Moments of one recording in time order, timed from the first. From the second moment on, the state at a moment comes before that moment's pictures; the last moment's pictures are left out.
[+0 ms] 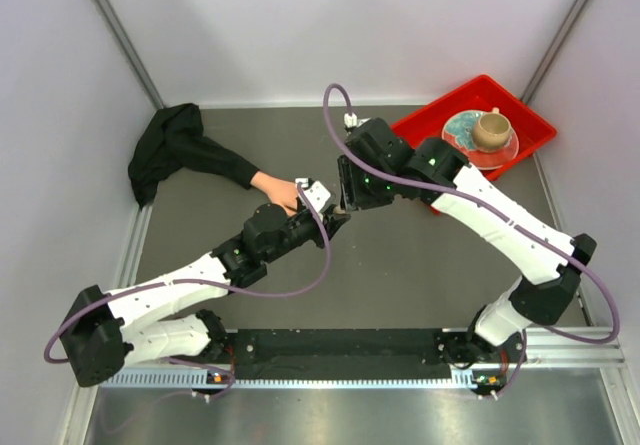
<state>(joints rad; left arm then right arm) -0.91 1.08 0.66 0.32 0.02 -0.02 0.94 1.55 1.82 -1.17 0.17 0.60</state>
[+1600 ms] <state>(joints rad) -0.80 1.02 0.76 0.17 0.83 -0.16 0.95 1.24 1.54 -0.93 -0.29 0.06</state>
